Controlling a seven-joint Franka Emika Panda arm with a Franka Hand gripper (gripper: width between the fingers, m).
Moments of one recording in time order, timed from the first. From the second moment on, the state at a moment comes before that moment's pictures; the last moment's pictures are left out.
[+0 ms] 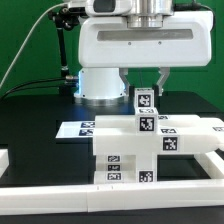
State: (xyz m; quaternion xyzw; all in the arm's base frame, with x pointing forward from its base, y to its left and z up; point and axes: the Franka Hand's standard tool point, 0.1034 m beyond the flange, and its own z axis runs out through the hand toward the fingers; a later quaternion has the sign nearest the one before) arm 0.569 0.033 0.133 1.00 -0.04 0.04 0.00
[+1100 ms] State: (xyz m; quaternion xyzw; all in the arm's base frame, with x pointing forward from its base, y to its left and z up) arm 0.574 0.027 0.125 1.00 -0.04 0.06 0.01
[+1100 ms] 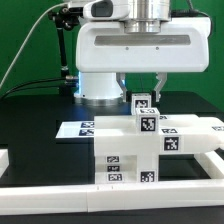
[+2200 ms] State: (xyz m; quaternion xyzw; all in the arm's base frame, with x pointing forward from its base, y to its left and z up) arm 0.574 0.027 0.126 1.00 -0.05 0.06 0.00
